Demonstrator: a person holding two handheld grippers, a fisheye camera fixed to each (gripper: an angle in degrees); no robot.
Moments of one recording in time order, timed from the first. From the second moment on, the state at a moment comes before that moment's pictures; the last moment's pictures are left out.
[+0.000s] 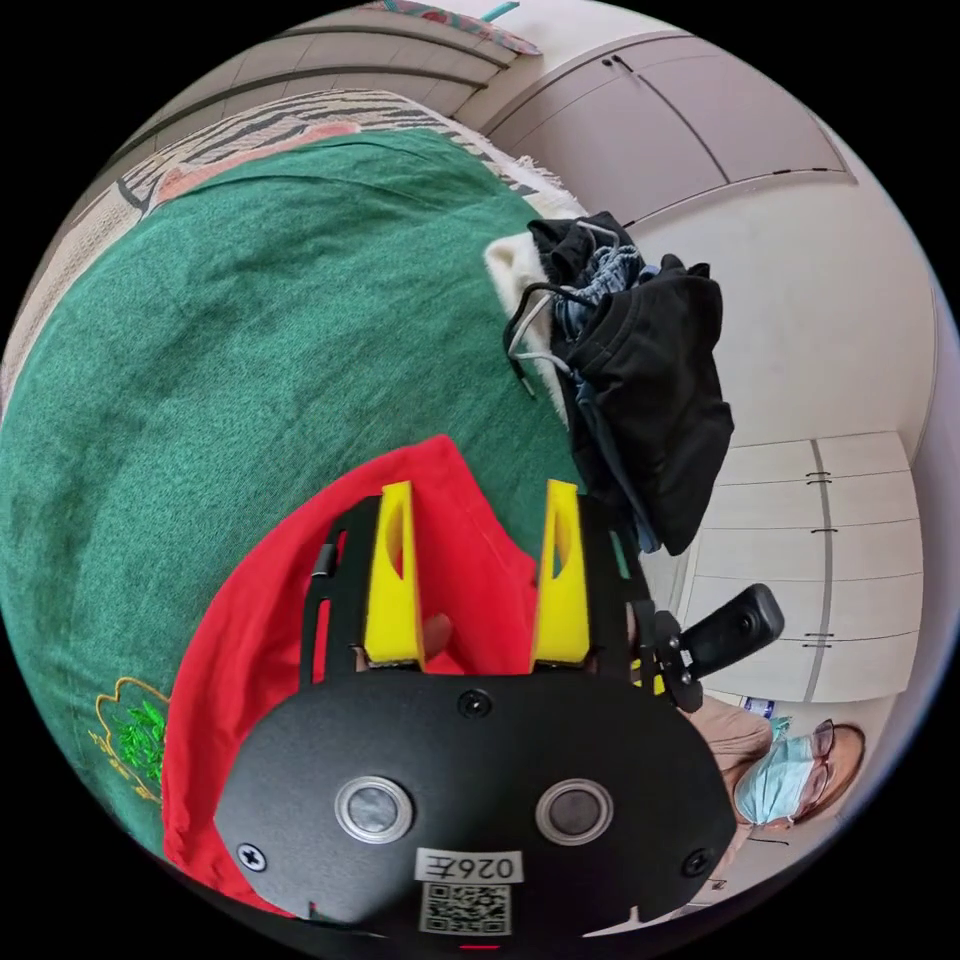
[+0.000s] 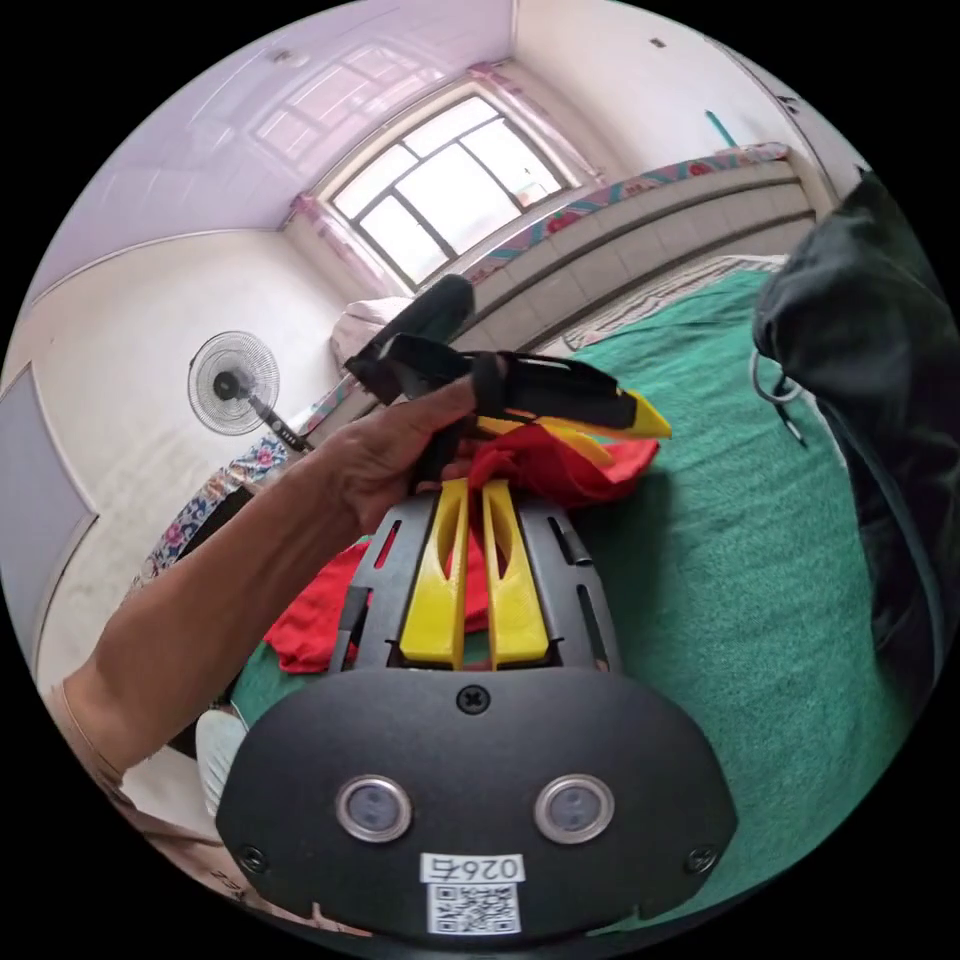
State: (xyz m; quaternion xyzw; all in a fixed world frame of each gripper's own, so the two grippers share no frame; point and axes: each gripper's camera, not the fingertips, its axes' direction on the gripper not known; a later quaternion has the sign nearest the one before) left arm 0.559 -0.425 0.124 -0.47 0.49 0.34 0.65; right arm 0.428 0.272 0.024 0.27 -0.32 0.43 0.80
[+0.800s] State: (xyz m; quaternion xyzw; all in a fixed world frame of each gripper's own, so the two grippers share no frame) left arm 0.700 -0.336 -0.010 -0.54 0.09 0.67 0.49; right arm 0.372 0.167 -0.029 0.23 -0.35 0.31 0.85
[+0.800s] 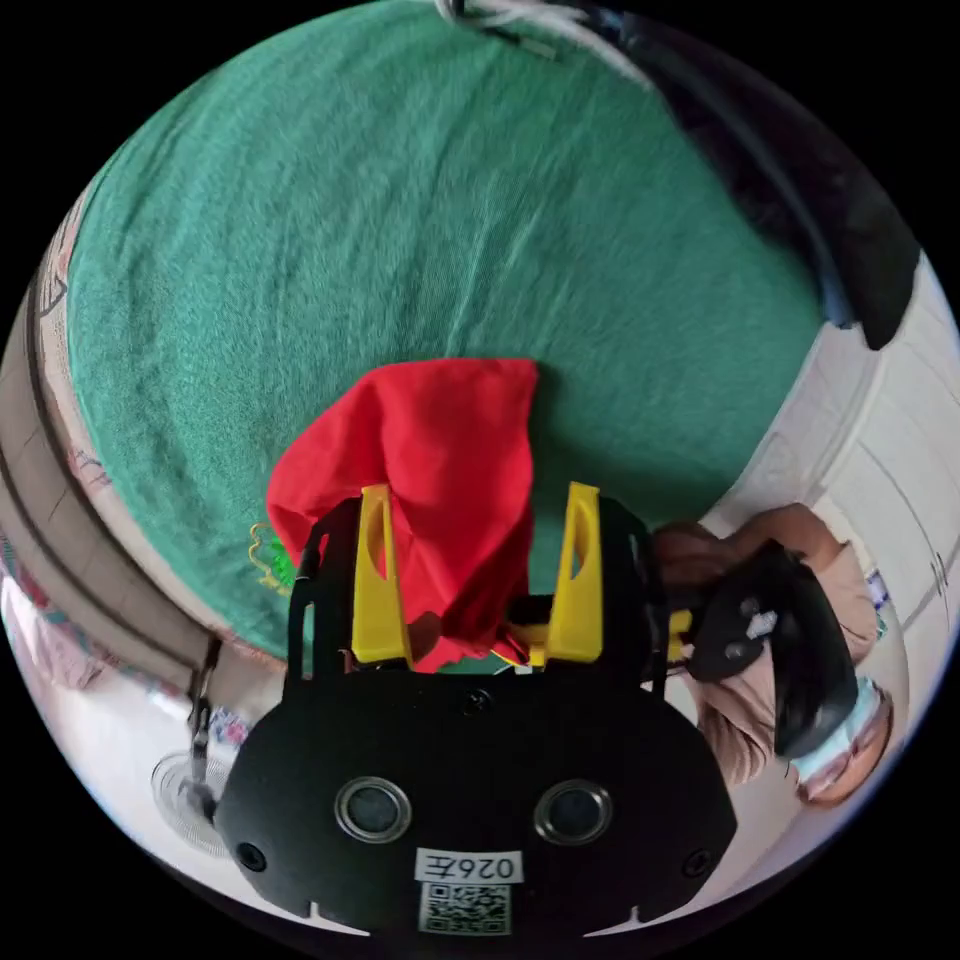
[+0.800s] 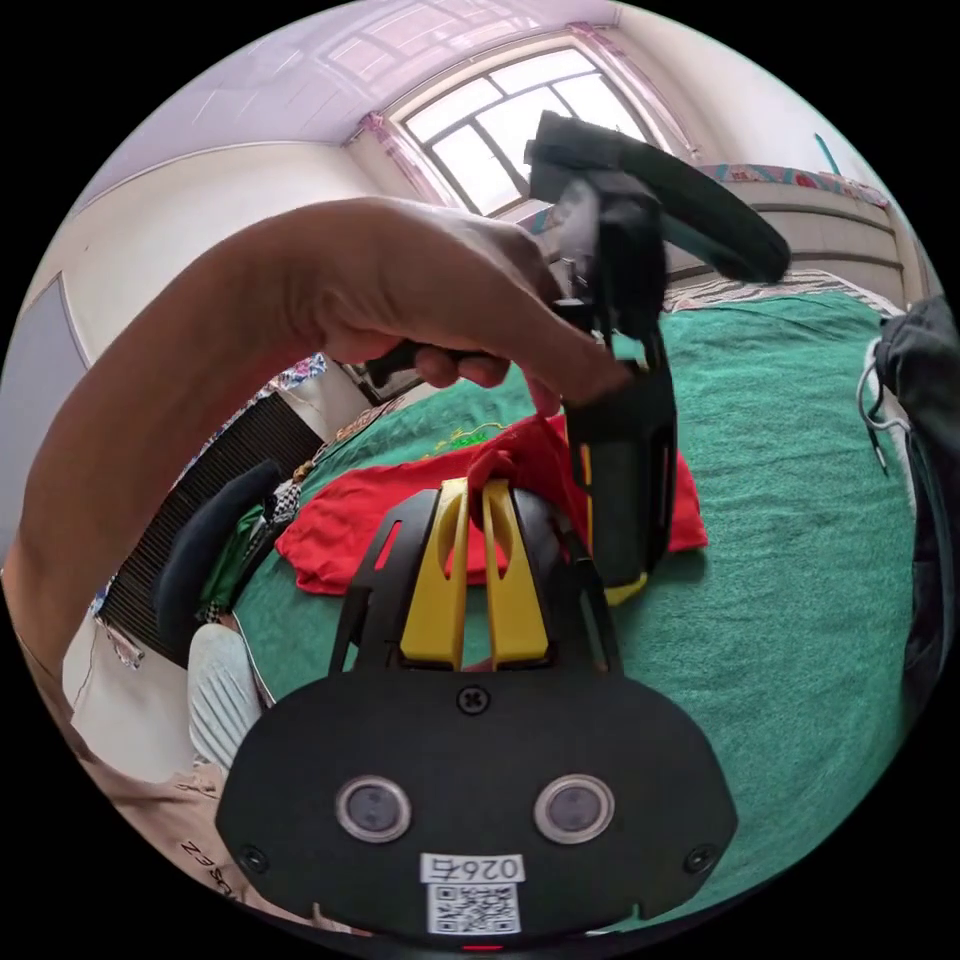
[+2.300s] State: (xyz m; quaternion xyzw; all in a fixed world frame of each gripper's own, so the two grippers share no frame) left arm -0.230 -0.157 0.222 -0.38 0.55 0.06 0.74; right arm 0.289 -0.158 -0.053 0.12 -0.42 0.13 0.89
